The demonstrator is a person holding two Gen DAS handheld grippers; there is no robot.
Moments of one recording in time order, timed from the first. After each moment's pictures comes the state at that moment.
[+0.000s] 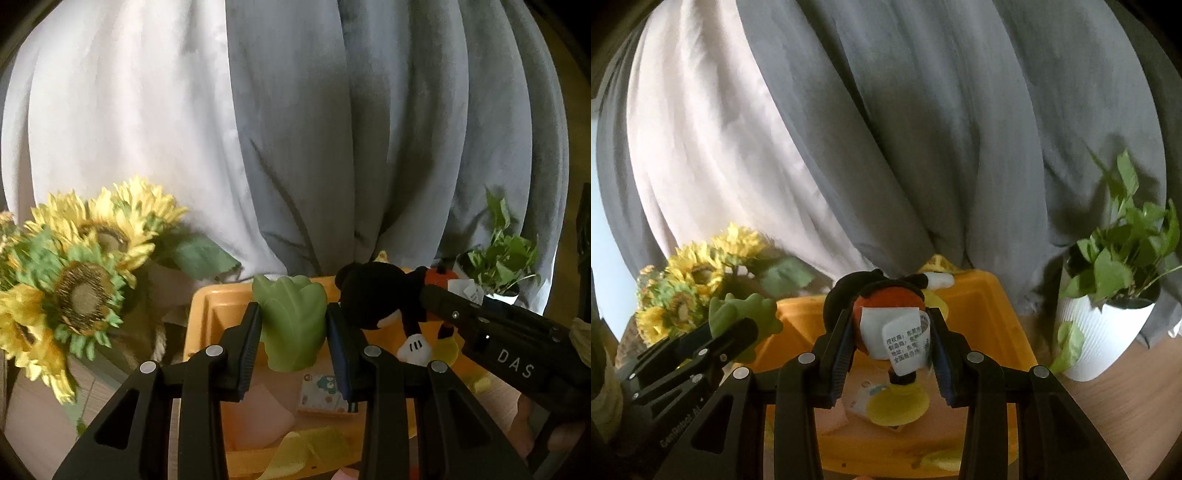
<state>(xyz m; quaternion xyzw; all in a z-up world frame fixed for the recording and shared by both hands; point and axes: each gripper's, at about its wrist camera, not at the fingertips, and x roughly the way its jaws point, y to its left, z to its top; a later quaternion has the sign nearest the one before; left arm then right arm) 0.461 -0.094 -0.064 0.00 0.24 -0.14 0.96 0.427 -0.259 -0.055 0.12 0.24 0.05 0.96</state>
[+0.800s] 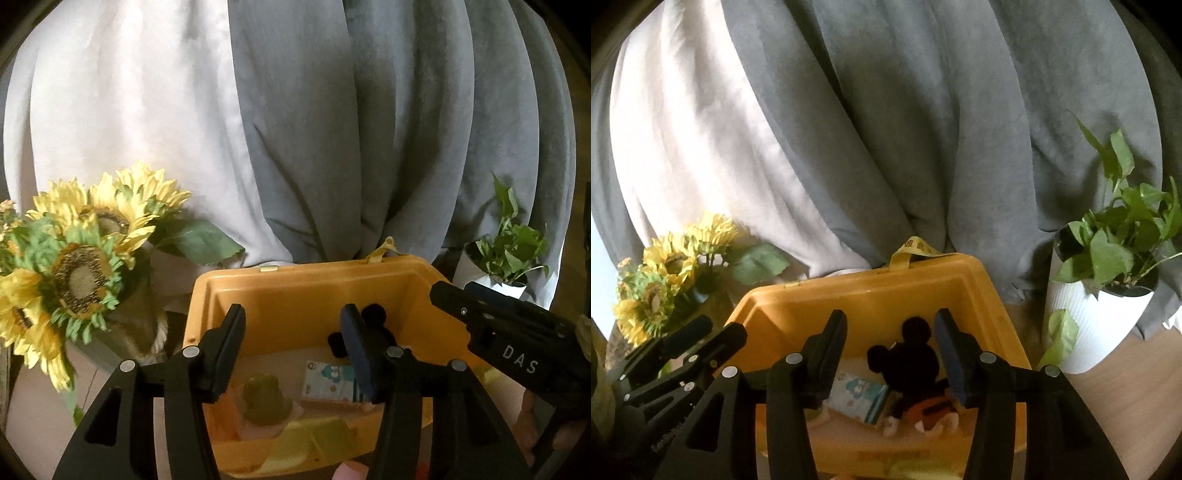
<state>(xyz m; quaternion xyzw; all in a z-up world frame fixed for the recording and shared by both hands) 0.455 -0.095 -0.068 0.00 0.25 -0.12 0.96 0.434 -0.265 -0.070 0.12 0.26 0.02 0.96</state>
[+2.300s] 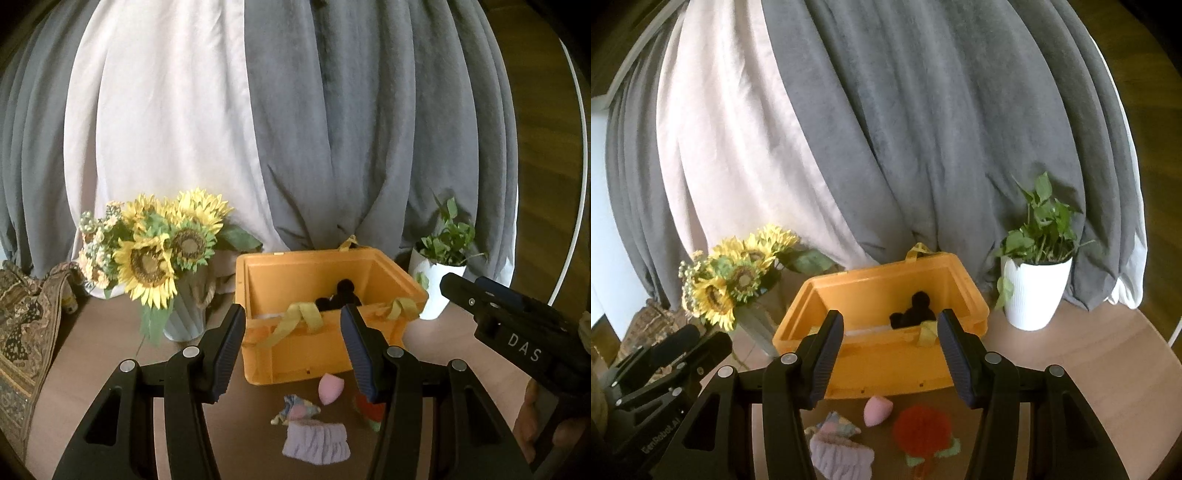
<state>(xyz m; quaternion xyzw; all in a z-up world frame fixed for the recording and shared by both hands) 0.278 -0.055 -0.021 0.00 0.22 -0.12 0.97 0.257 -0.233 -0.017 0.11 0.21 0.00 0.97</state>
